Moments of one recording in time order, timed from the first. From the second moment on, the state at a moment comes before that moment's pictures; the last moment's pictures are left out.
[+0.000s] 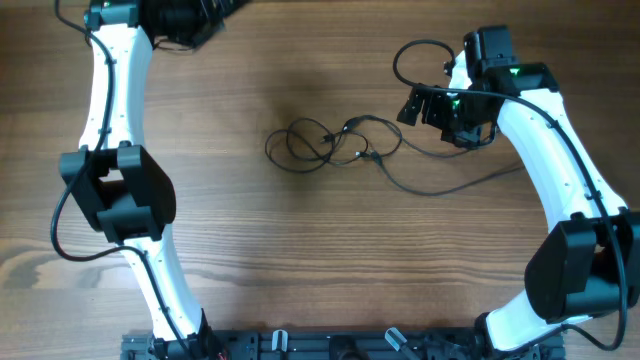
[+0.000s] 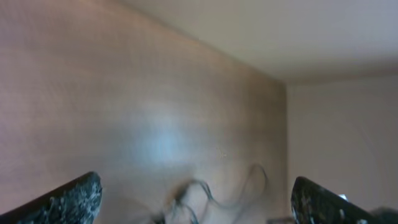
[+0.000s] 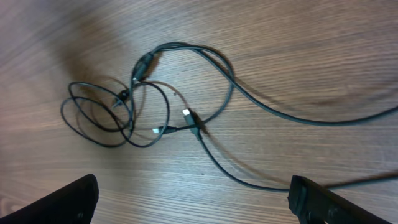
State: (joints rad) left arm 0.07 2.25 2.18 -0.90 0.83 -0.38; right arm 0.11 1.77 1.46 -0.98 -0.34 0.40
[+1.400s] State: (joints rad) left arm -0.31 2.28 1.76 -0.91 0.16 0.04; right arm 0.11 1.32 1.48 -1.03 -0.38 0.35
